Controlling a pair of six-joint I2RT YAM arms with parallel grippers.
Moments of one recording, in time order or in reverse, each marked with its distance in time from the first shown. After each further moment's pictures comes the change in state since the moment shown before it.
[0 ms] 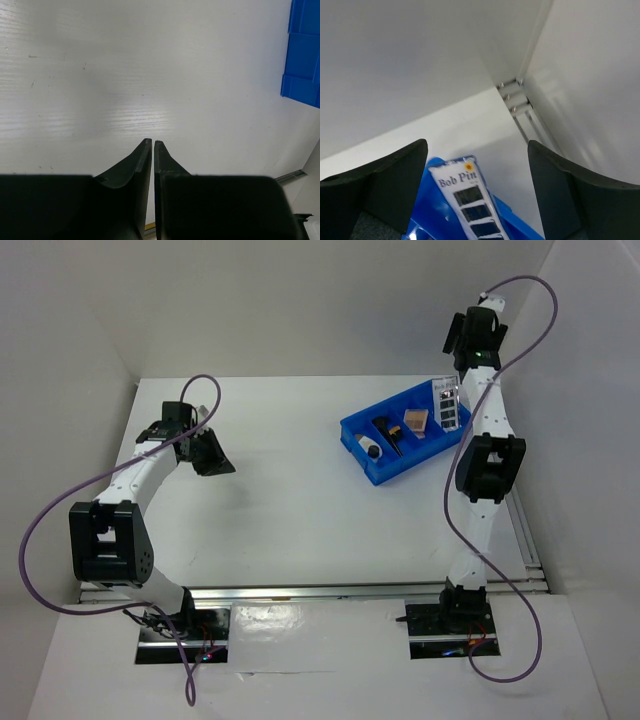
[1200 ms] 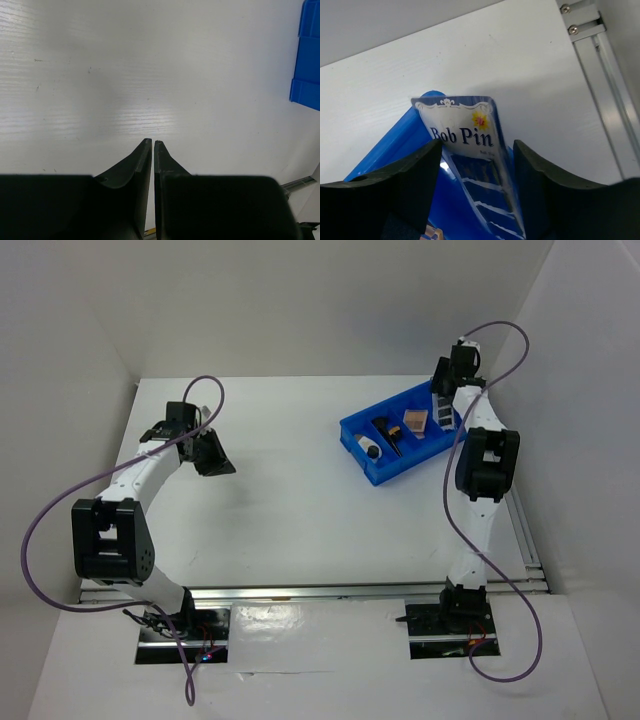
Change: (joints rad) left arm -0.018 0.014 0.000 0.011 -0.043 0.000; right arm -0.040 0.048 -0.296 0.060 -0.237 0.097
